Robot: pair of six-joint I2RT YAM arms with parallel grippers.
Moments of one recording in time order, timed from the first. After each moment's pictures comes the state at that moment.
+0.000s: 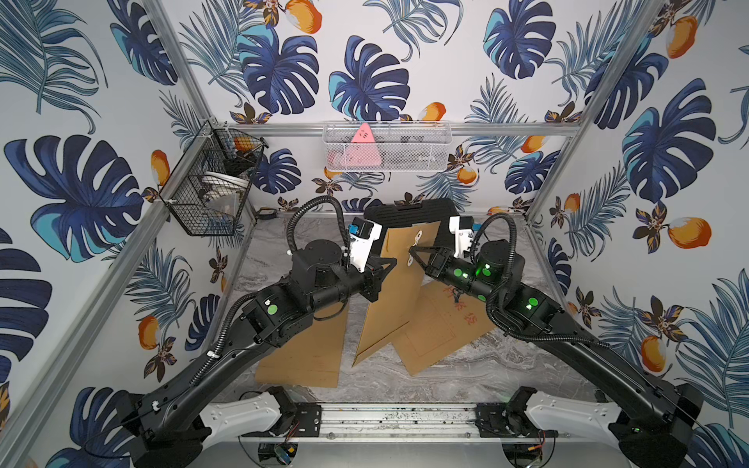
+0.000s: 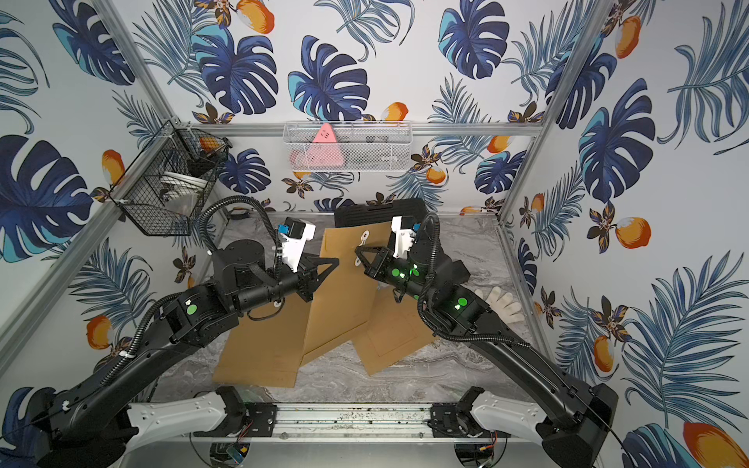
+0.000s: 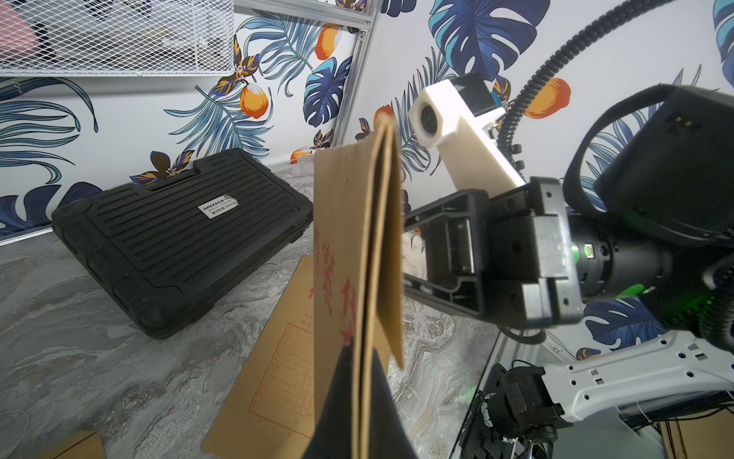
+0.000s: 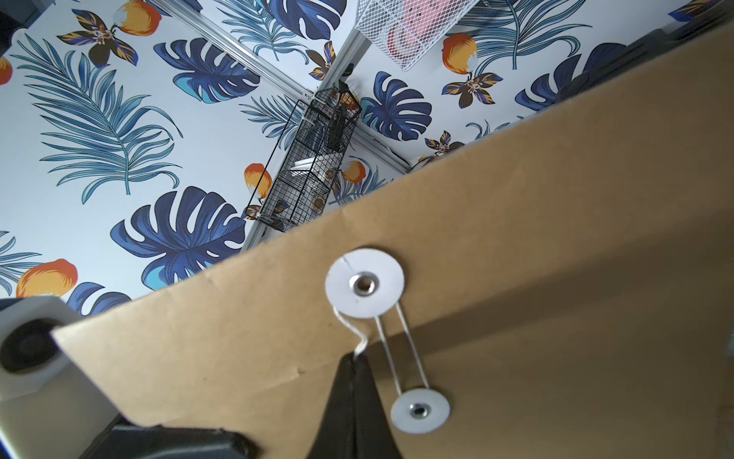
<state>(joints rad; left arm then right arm) -0.77 1.08 1.32 -0.48 0.08 -0.31 0.77 1.11 1.14 -0.14 -0.08 0.94</state>
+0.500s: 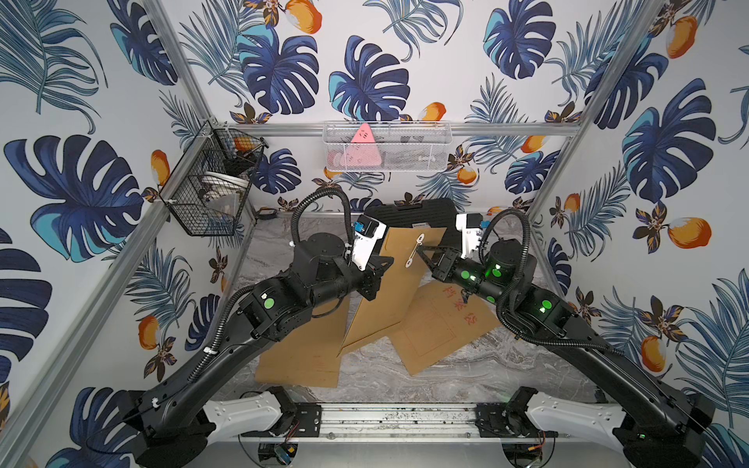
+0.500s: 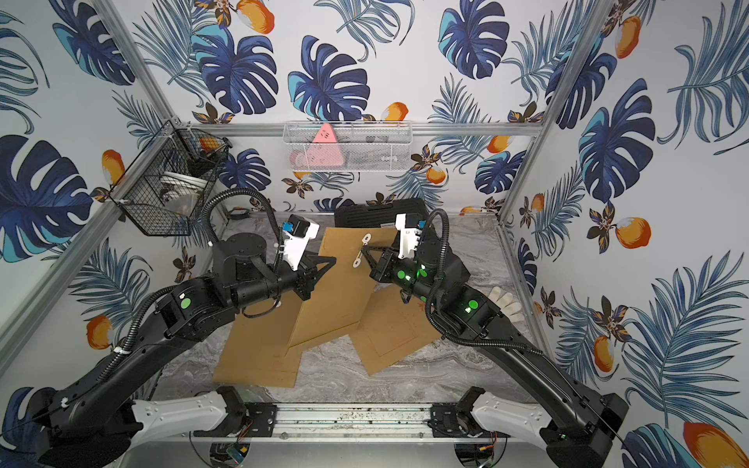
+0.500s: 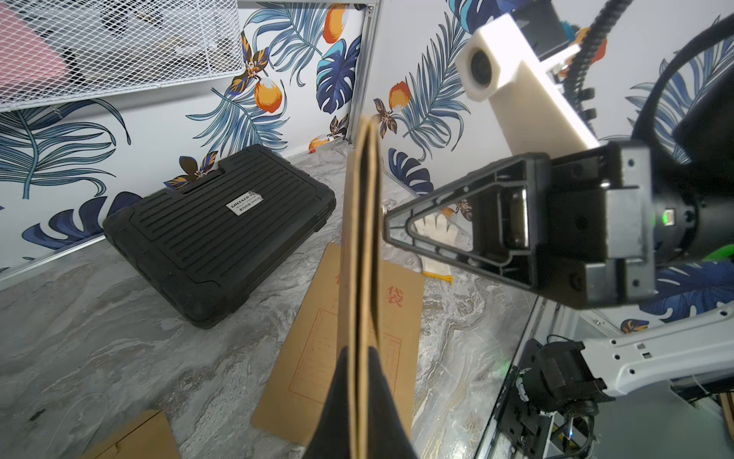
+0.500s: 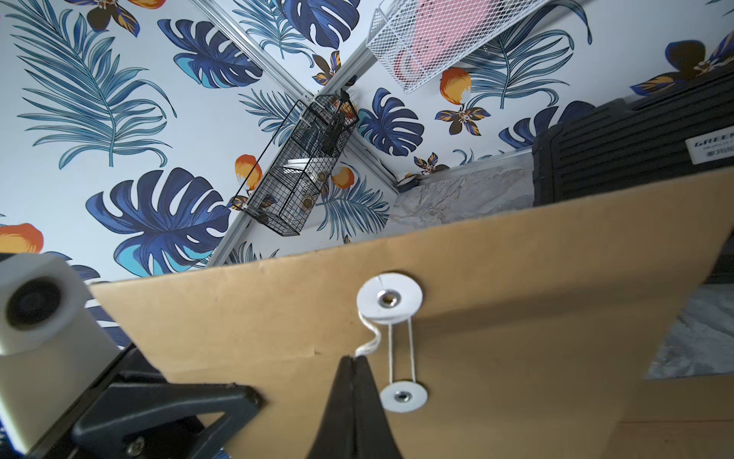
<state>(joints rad) -0.77 1.13 1.44 -0.64 0.05 -0.18 0.77 1.08 1.19 -0.25 -0.06 0.78</state>
